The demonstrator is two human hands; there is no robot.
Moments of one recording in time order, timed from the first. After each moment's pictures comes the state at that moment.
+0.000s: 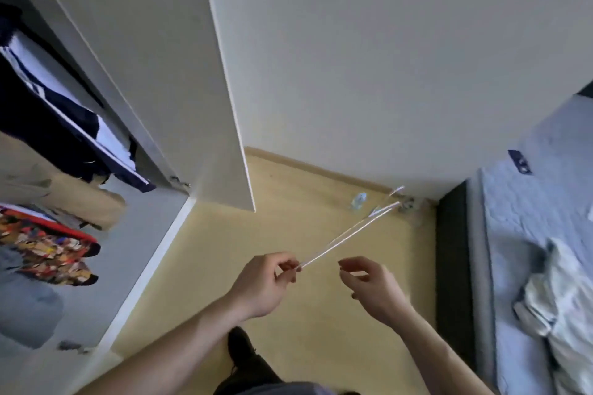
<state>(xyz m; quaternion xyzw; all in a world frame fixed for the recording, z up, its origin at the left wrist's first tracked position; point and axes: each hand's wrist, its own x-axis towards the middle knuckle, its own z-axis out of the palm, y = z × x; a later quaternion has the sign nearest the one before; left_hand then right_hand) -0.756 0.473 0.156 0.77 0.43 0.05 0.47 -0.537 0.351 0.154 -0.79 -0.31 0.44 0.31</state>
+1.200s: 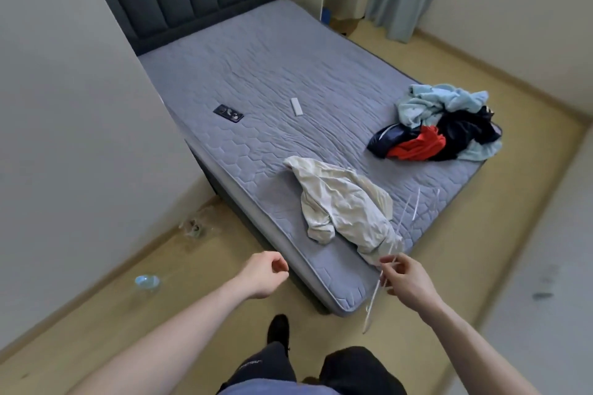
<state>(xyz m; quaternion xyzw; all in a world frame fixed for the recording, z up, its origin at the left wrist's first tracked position) -0.063 0.212 0.077 0.90 0.04 -0.31 0.32 -0.075 -0.115 0.105 -0.83 0.24 0.20 0.47</state>
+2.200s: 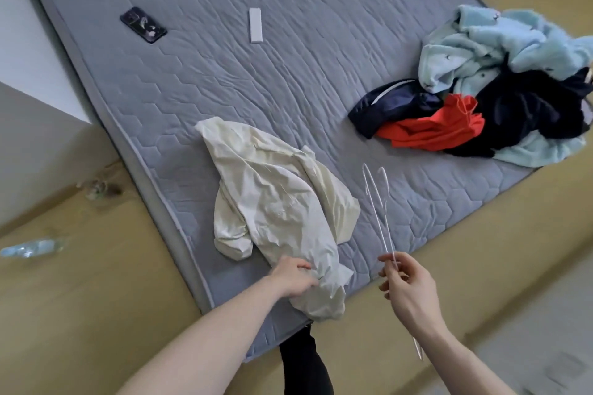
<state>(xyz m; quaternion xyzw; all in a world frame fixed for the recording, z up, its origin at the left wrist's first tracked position) 0.227 -0.164 -0.223 0.72 0.27 -0.51 0.40 0.248 -0.396 -0.132 -0.82 0.24 0.23 0.47</state>
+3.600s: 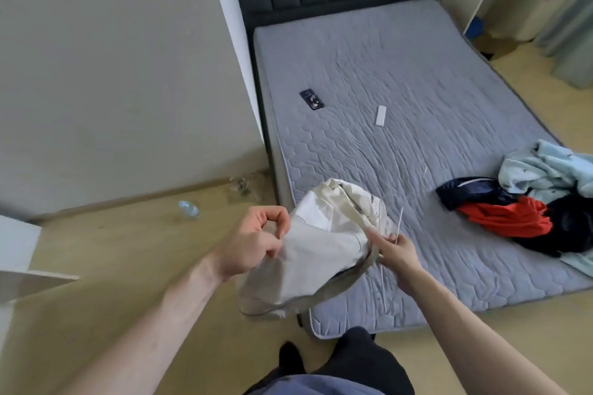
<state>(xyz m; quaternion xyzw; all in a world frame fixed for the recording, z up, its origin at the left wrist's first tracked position) -0.030 0.058 0.223 0.72 0.17 -0.04 0.67 0.144 -0.186 0.052 -0.75 0.10 0.35 0.55</state>
